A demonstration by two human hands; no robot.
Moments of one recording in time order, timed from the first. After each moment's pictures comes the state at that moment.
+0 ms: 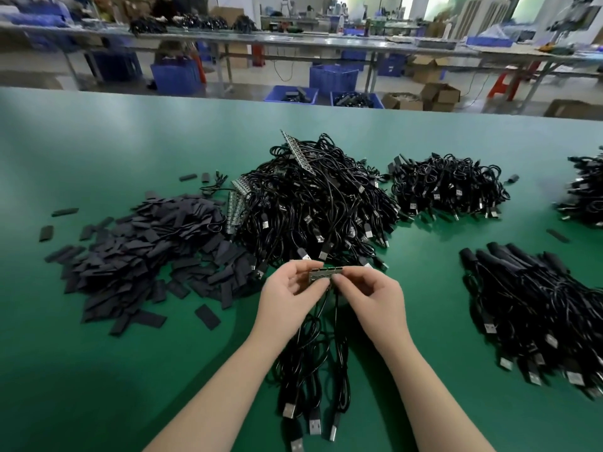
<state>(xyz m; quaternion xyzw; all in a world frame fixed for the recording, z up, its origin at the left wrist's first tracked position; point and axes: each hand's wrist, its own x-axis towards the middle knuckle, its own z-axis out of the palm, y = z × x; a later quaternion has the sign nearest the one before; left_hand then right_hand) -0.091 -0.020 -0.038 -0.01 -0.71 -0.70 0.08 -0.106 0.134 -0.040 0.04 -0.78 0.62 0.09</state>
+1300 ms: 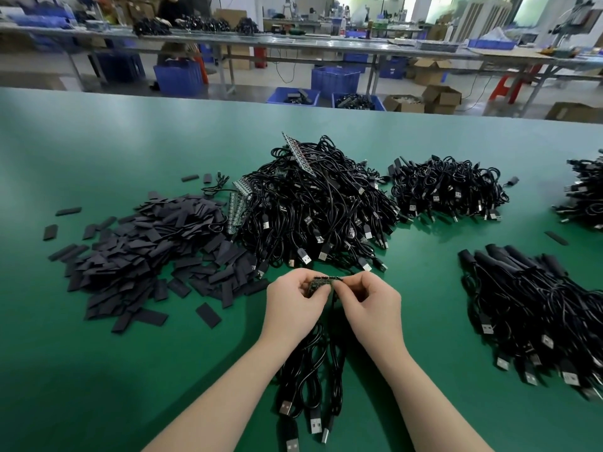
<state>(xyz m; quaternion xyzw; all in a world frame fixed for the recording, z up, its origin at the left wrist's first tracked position) -0.093 -0.007 -0.042 0.03 -0.81 -0.57 0.12 -0.099 0.128 -0.045 0.03 -0.82 0.55 0.14</state>
